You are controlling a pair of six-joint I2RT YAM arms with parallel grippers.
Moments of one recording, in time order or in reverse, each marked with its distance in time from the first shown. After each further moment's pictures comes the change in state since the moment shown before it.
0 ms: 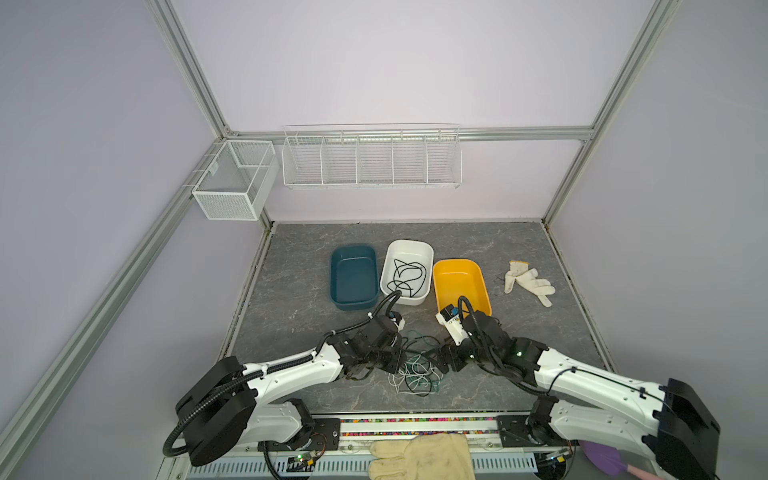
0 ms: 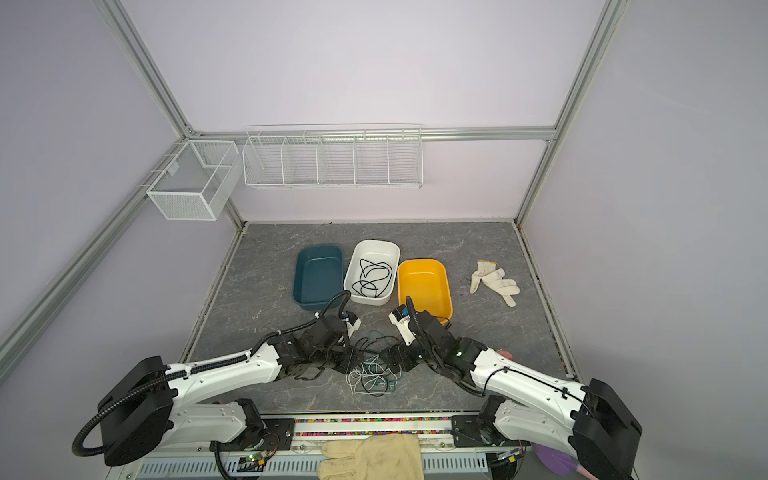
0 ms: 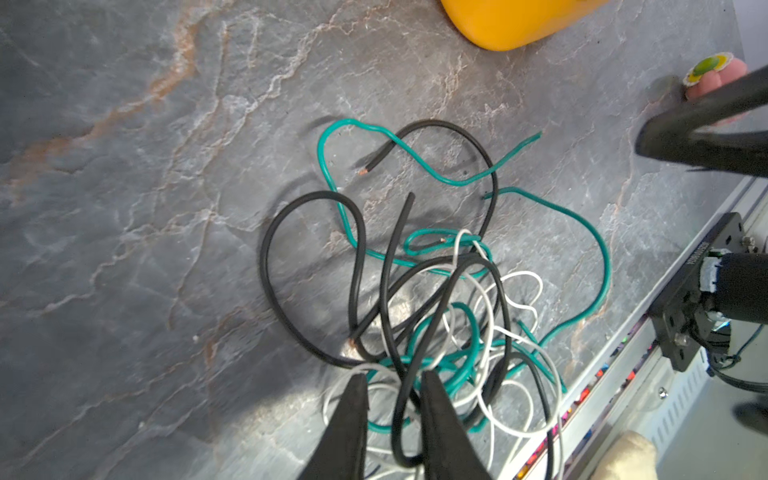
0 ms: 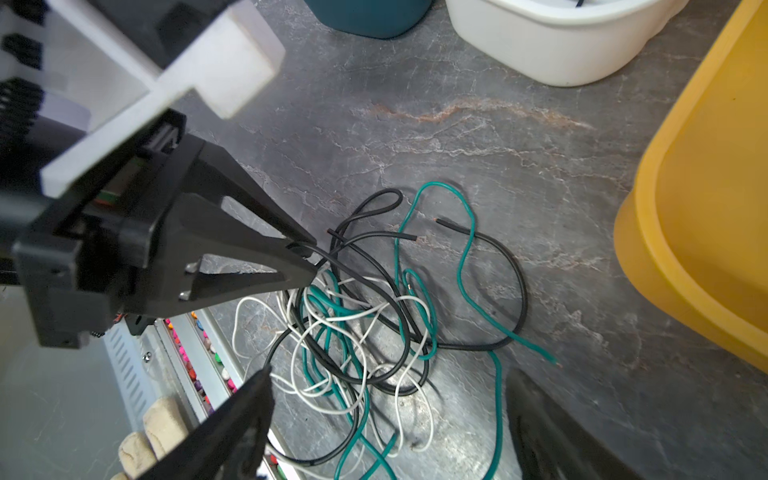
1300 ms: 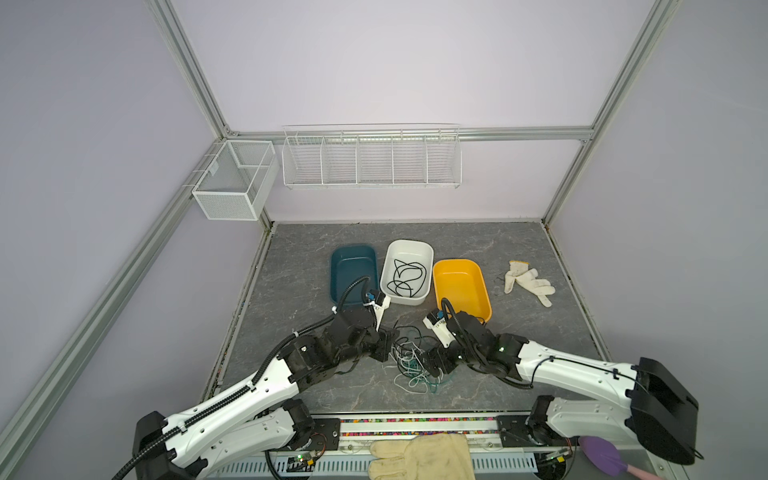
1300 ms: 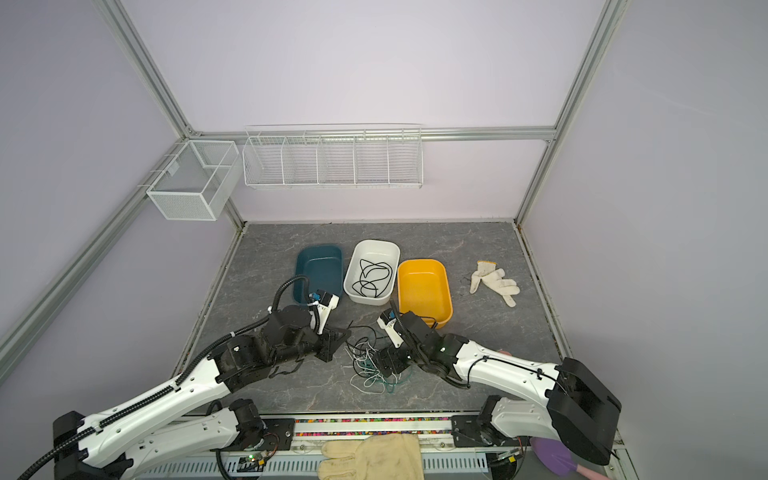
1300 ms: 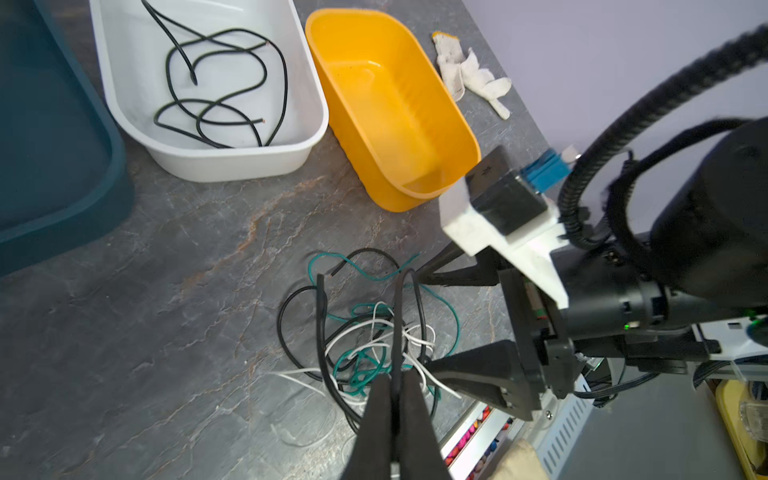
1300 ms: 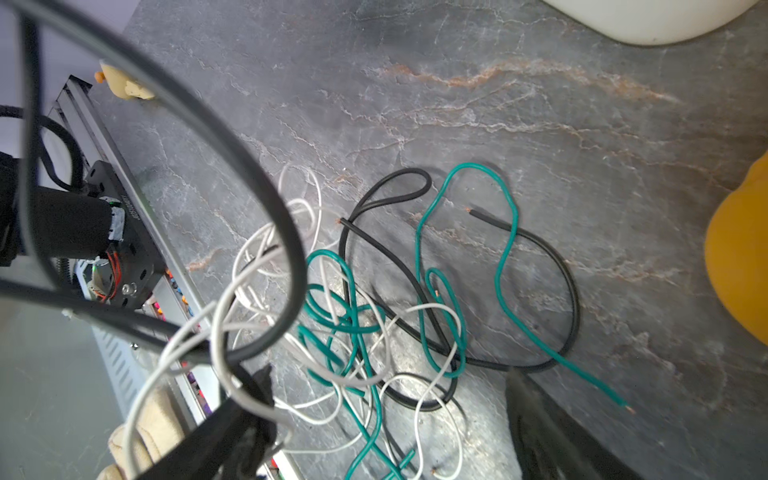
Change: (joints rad) left arm 0.000 -0.377 0.168 -0.215 -0.121 0.005; right arm 0.053 0.142 0.053 0.020 -0.009 -0.004
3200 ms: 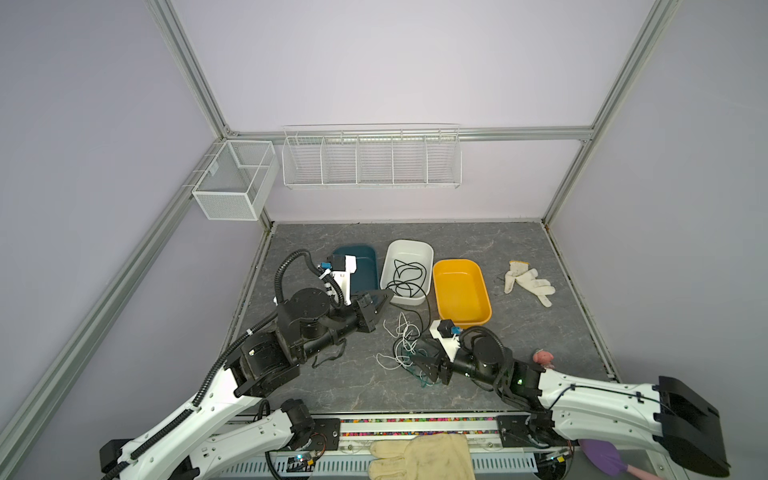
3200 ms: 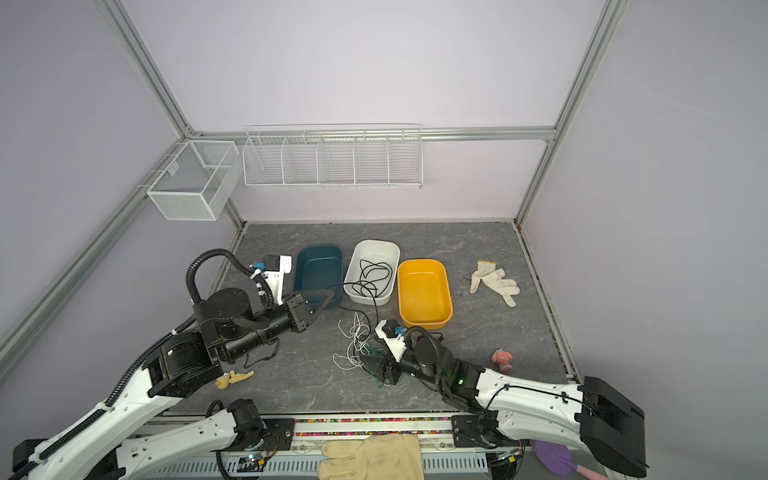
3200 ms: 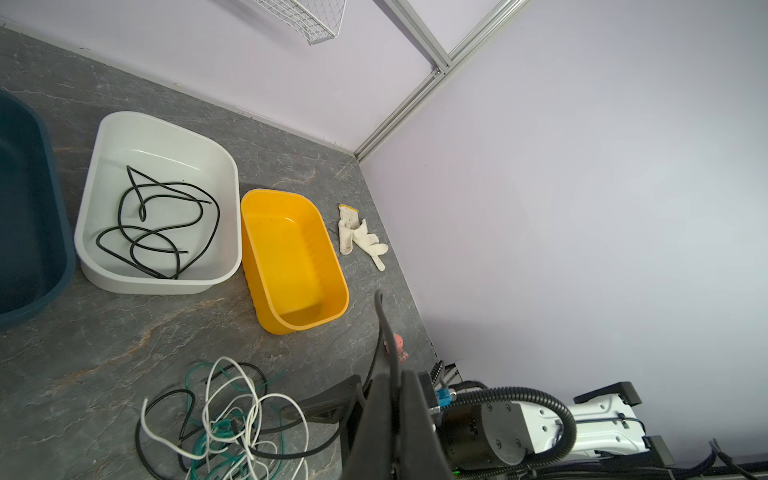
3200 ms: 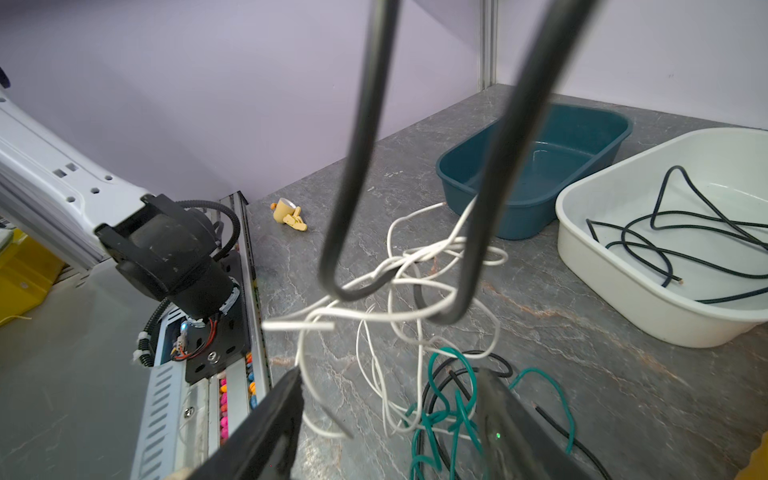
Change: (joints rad) left arm -0.012 -0.082 0.316 0.005 -0.072 -0.309; right arm 0.170 -0.203 -0.265 0.657 0.137 -0.161
